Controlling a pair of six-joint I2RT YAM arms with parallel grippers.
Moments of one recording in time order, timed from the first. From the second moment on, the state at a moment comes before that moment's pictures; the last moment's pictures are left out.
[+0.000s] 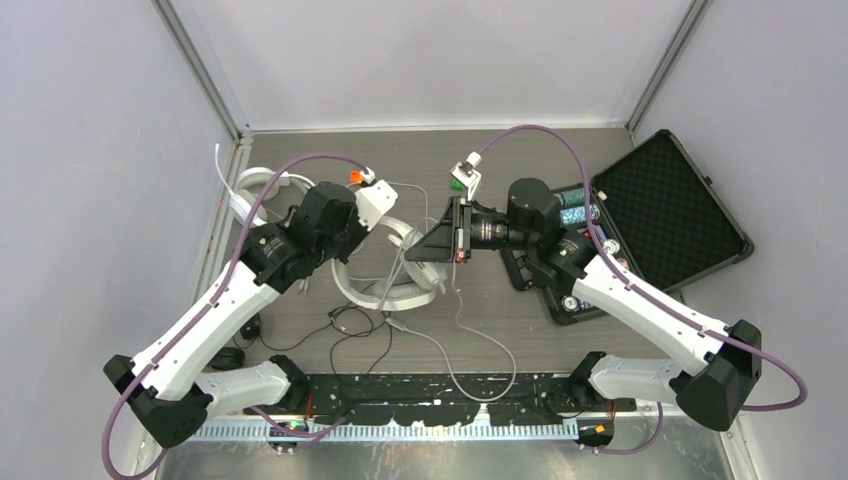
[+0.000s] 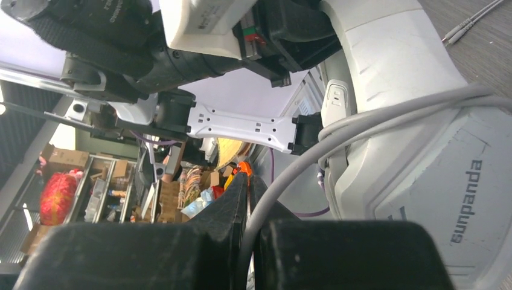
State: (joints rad) left arm -0.71 1.09 1.27 -0.88 -0.26 0.29; right arm 0.77 1.17 1.05 0.04 -0.69 1.04
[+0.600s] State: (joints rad) left arm -0.71 1.25 1.45 -0.99 -0.39 -0.04; right arm 0.88 1.23 1.09 -0.05 -0.54 0.92
